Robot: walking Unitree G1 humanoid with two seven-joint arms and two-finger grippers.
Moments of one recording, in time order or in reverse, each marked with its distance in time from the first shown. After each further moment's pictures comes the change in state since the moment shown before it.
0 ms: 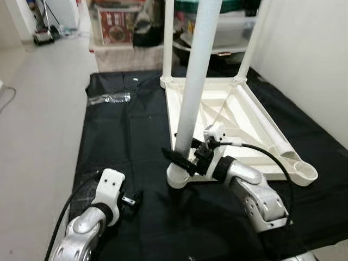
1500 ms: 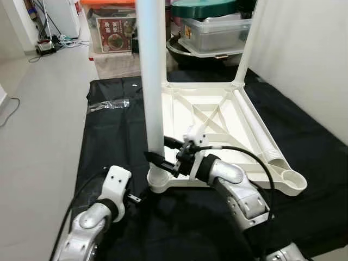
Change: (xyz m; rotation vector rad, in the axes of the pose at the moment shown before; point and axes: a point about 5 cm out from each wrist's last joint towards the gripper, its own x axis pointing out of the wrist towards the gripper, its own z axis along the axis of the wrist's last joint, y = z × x) left arm 0.005 0.002 0.002 0.010 -0.013 -0.020; right arm 0.048 0.002 0.005 -0.092 -0.063 -0.140
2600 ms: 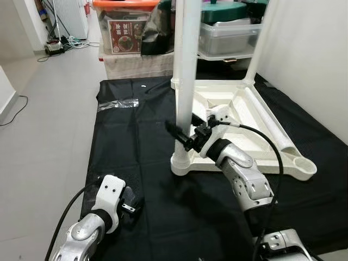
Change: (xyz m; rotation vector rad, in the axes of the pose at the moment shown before) left arm -0.002 0.002 0.001 0.011 0.006 0.009; right arm -0.013 -0.057 0.007 0.039 0.026 -0.007
